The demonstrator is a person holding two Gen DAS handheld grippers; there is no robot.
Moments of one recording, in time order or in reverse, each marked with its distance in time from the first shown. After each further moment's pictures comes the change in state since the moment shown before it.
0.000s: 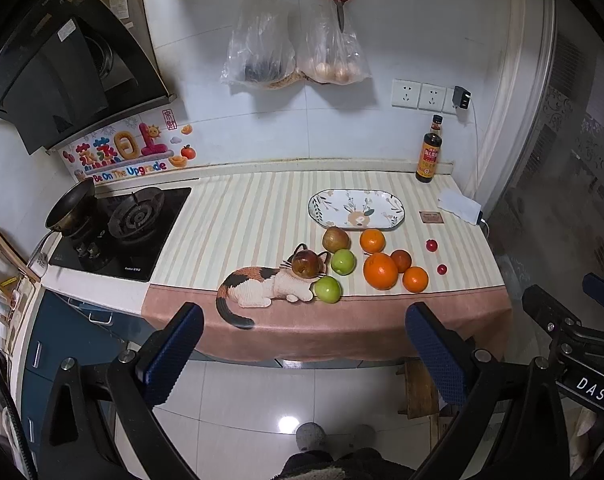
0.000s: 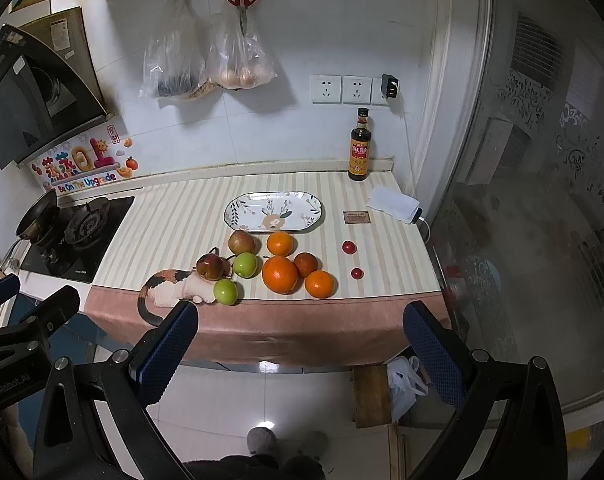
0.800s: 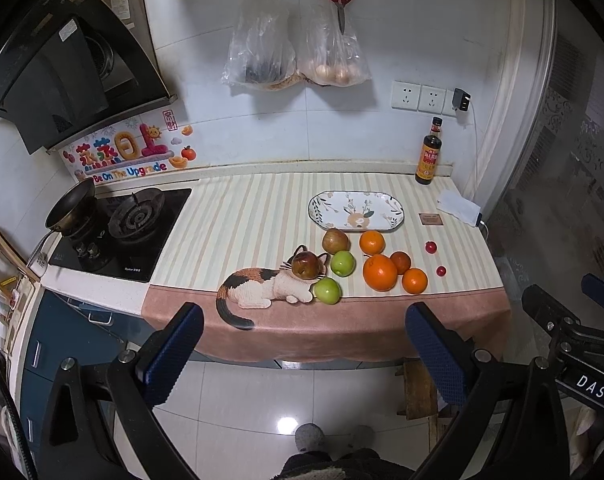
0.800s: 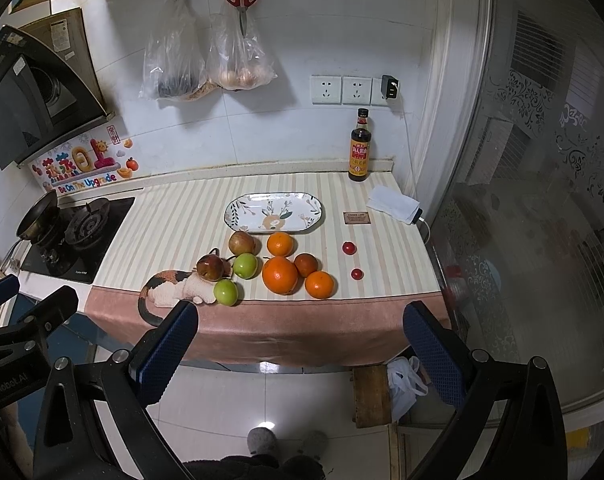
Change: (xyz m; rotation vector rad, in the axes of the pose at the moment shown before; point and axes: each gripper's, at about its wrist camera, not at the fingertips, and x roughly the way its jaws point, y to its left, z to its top) left arm -0.001 0.000 0.001 0.001 -0.001 0.001; right arm -0.001 0.000 0.000 0.001 -0.002 0.002
